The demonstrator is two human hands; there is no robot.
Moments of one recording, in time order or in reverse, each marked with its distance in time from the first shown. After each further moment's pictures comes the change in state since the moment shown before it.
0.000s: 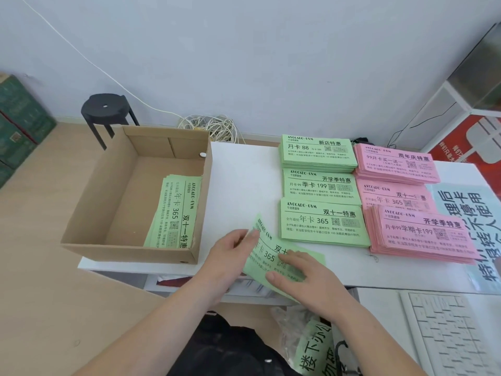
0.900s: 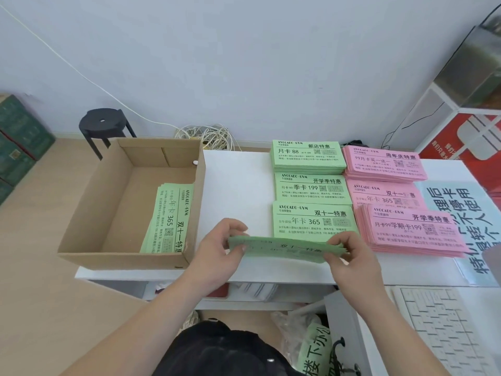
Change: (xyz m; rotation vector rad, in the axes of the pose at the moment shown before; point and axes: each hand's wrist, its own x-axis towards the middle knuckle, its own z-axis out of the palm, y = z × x) left_hand 0.010 -0.008 -0.014 0.249 0.062 0.406; right_hand -0.007 0.047 -0.035 0.503 0.591 -0.079
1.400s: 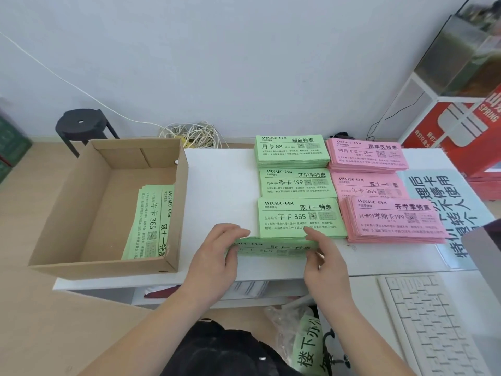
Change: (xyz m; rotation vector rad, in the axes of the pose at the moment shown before) left_hand -0.001 -0.011 0.027 0.285 0.098 0.394; right_hand -0.018 0.017 0.026 -0.003 0.056 -0.044
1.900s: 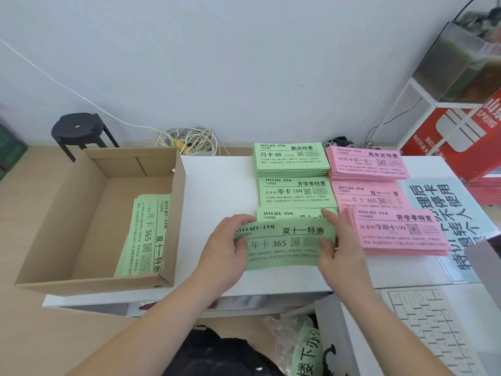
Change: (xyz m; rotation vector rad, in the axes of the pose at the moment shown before) left_hand 0.046 0.025 0.004 -0.158 -0.093 -0.275; right_hand 0.048 -0.021 -0.028 -0.258 0.002 -0.071
